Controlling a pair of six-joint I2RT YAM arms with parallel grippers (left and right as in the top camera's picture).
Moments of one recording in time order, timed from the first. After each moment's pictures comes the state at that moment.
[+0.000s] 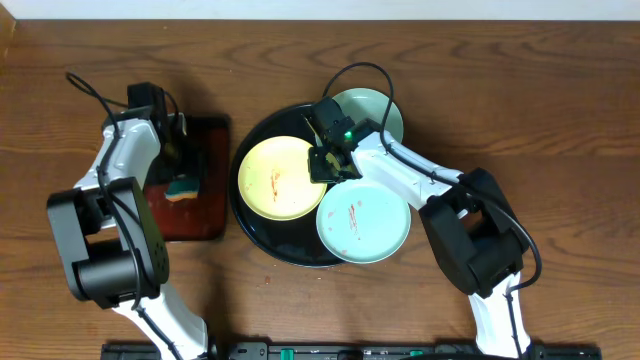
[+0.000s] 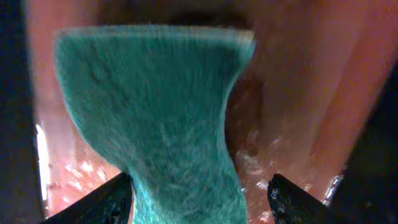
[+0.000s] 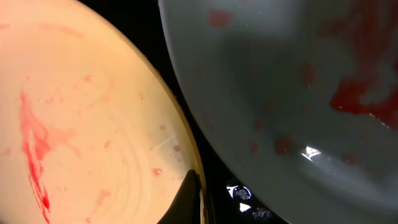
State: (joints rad) left arm 0.22 1.93 1.29 -0.79 0.02 0.02; right arm 0.66 2.17 1.56 -0.64 -0.10 0.58
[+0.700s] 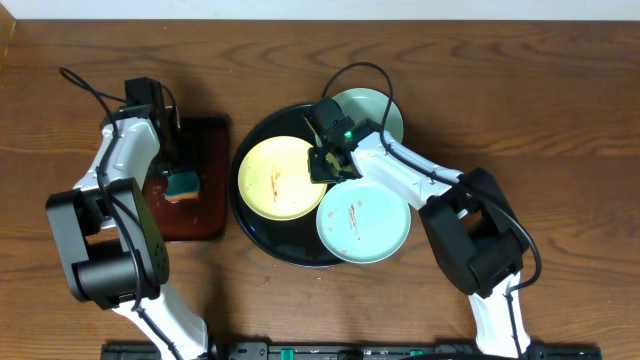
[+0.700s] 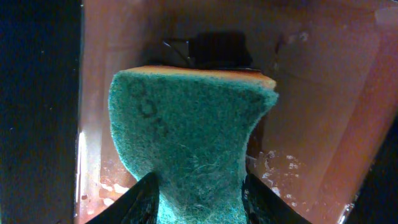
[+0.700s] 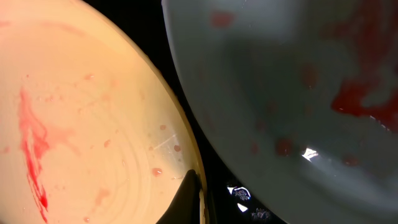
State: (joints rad) left arm 0.22 1.93 1.30 -0.75 -0.05 -0.01; right arm 0.66 2.17 1.56 -0.64 -0.10 0.57
